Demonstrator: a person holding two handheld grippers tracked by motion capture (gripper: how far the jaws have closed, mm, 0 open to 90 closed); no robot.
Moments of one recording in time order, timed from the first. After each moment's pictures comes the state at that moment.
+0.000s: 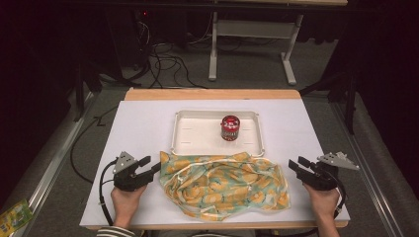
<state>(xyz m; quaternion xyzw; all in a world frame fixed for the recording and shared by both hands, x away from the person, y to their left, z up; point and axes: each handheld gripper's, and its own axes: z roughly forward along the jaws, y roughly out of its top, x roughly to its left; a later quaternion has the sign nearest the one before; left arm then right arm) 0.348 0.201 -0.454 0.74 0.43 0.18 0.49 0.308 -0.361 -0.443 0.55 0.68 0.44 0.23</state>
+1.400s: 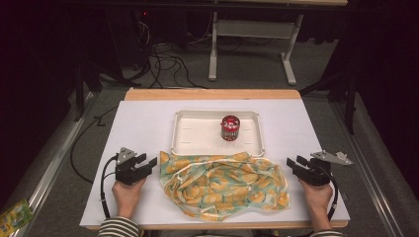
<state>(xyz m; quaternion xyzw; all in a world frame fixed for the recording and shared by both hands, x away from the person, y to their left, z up) 0.378 0.209 -0.478 0.73 0.49 0.18 0.45 0.333 -0.363 -0.470 0.58 0.67 0.40 0.23</state>
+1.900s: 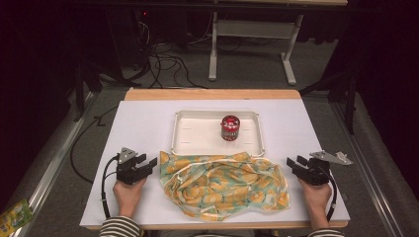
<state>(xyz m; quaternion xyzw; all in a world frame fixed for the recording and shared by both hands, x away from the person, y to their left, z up) 0.381 0.208 -0.483 0.73 0.49 0.19 0.44 0.336 -0.364 -0.476 0.59 0.66 0.39 0.24</state>
